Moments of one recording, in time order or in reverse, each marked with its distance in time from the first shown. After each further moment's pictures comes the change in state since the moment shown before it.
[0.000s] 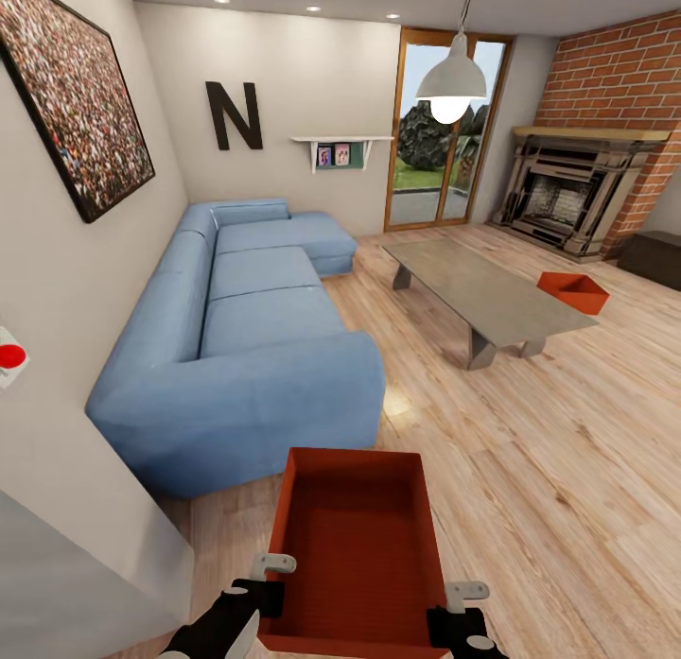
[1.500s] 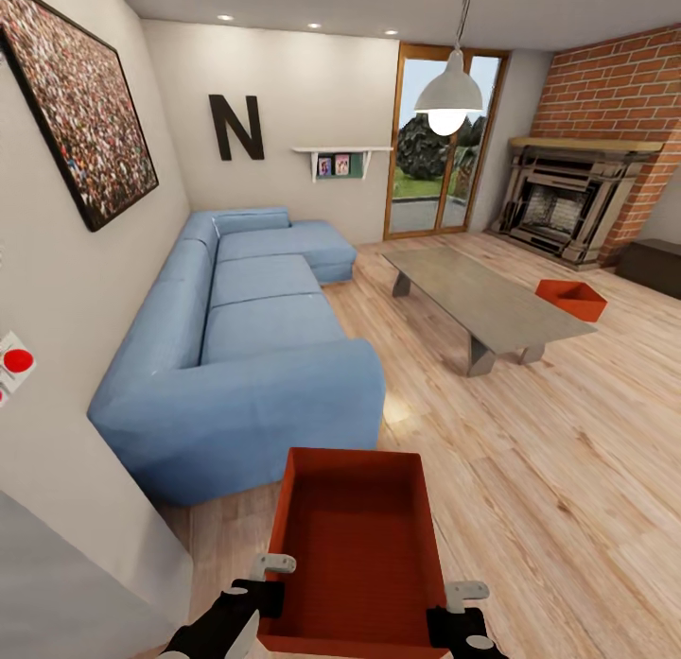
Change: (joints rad) left arm 0.000 0.000 0.001 0.000 0.000 0.000 0.000; right arm 0.000 0.001 -0.002 -0.001 0.004 0.002 -0.003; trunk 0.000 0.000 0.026
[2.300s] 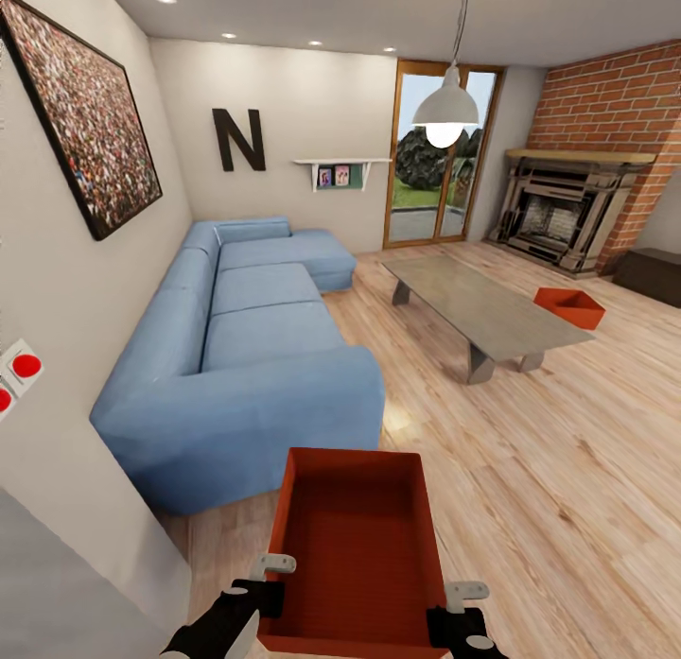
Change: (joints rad) left arm 0.000 0.000 0.000 0.000 0.000 0.000 0.000; right arm 0.000 0.000 0.000 0.000 0.000 0.000 0.000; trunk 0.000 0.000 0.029
